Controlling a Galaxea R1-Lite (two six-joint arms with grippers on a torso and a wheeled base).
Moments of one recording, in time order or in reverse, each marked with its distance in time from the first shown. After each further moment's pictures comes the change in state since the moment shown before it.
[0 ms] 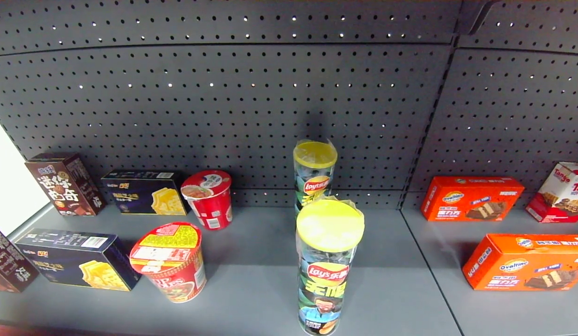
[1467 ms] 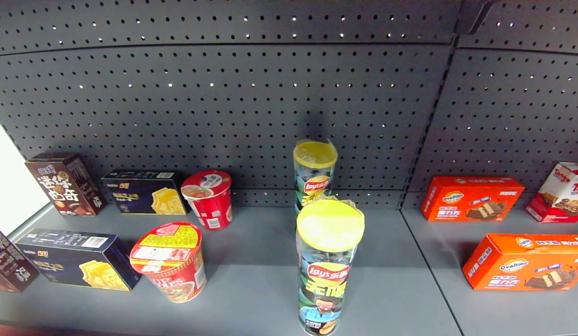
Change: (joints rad) left arm -0.070 -0.094 0.000 0.001 0.134 -0.113; right arm 0.000 0.000 0.000 0.000 0.001 -0.001
